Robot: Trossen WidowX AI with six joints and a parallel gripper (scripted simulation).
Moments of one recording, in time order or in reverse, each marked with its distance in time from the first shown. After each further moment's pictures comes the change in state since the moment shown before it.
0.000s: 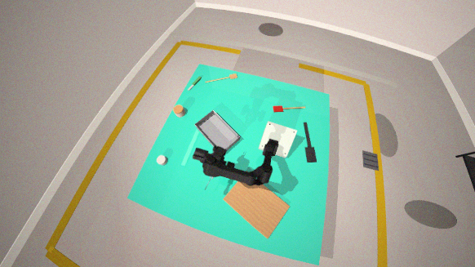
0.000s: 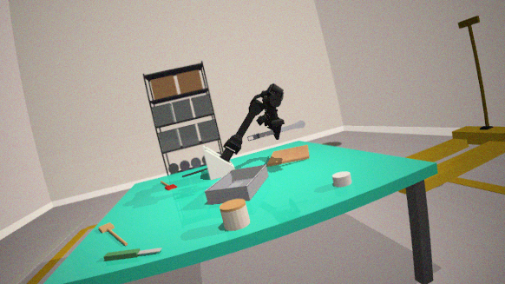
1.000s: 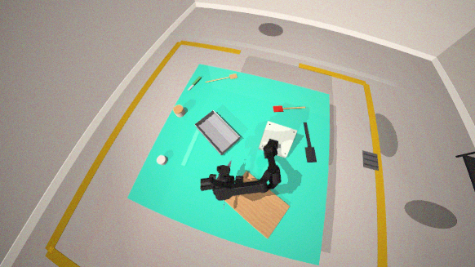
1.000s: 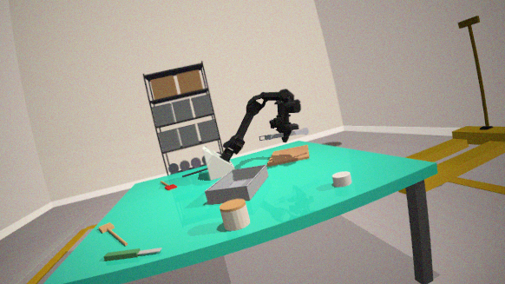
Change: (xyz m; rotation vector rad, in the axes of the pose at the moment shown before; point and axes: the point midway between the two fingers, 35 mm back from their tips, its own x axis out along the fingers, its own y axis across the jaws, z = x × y) arm 0.033 -0.081 -0.060 -0.314 -0.134 -0.089
